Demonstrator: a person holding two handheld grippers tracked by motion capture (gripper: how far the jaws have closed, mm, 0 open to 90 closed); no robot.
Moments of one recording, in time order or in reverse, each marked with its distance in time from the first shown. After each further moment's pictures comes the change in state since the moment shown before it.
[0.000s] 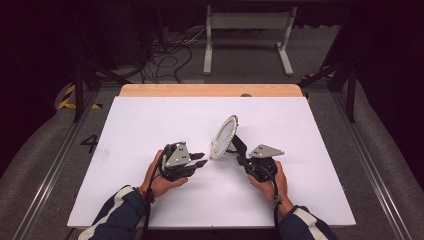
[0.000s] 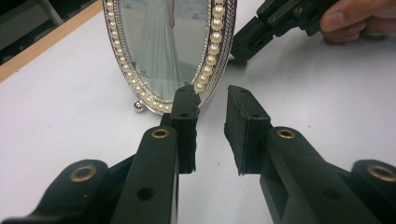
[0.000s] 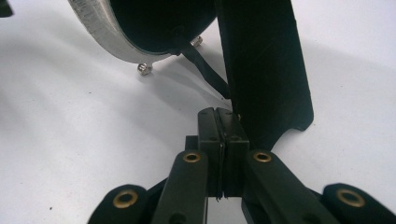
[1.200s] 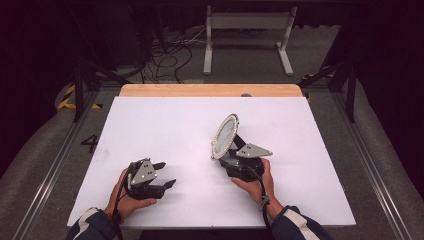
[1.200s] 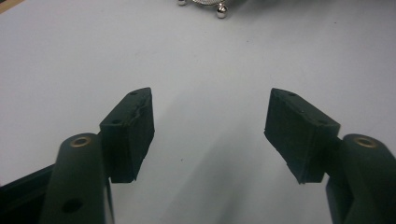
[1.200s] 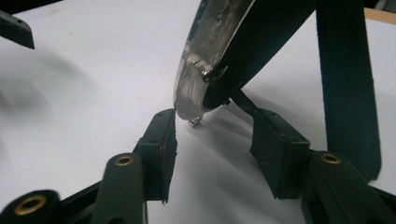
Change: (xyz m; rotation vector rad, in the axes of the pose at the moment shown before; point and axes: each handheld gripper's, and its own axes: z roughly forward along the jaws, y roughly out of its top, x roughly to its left) left arm -0.007 -0.067 -0.064 0.112 0.127 -0.125; right arm 0.032 0.021 0.014 -0.088 0.034 0.013
